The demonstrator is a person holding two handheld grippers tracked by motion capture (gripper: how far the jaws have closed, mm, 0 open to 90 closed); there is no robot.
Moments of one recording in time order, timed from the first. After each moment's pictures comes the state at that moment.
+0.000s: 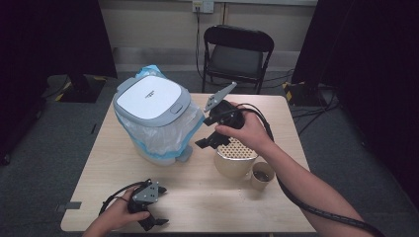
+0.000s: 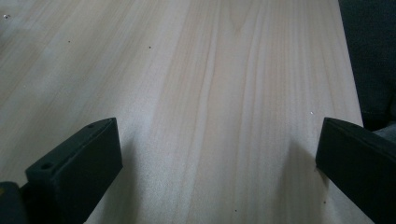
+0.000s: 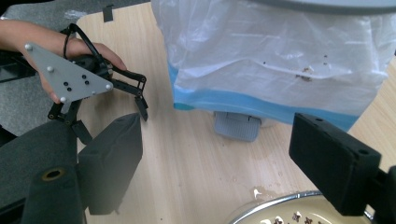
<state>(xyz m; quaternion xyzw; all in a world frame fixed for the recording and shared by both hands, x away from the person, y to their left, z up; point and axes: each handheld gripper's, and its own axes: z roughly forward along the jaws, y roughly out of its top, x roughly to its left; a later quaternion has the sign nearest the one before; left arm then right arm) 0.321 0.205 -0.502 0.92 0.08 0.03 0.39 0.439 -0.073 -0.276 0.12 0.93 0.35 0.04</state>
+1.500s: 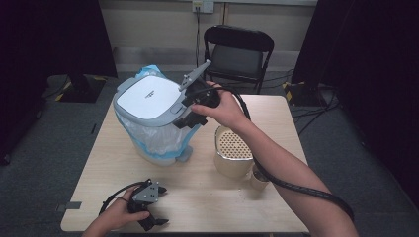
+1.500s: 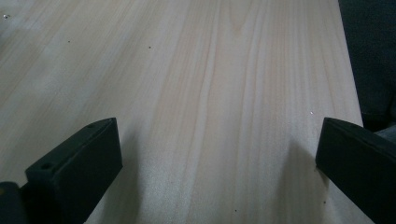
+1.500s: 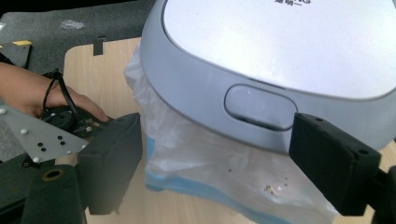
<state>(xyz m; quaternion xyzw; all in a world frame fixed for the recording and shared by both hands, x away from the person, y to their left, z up) 0.321 0.205 -0.502 0.92 0.08 0.03 0.39 0.474 -0.015 -0.247 0.09 0.92 0.37 0.05</state>
